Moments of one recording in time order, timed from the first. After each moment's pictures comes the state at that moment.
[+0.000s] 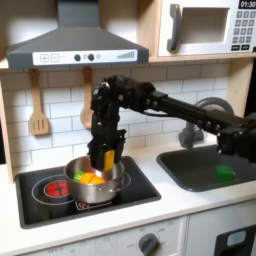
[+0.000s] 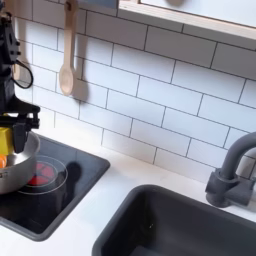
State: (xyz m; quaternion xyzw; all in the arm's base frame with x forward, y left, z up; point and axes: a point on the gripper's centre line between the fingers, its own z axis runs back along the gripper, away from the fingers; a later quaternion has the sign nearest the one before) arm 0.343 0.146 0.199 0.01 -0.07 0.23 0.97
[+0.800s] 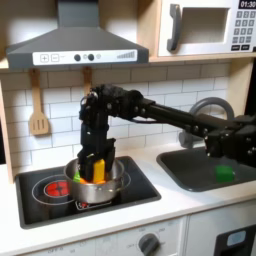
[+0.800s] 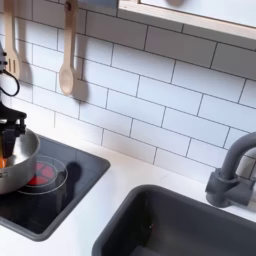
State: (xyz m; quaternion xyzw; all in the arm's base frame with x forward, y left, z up) arm 0.345 0.163 0.181 0.02 -0.05 0.25 0.97
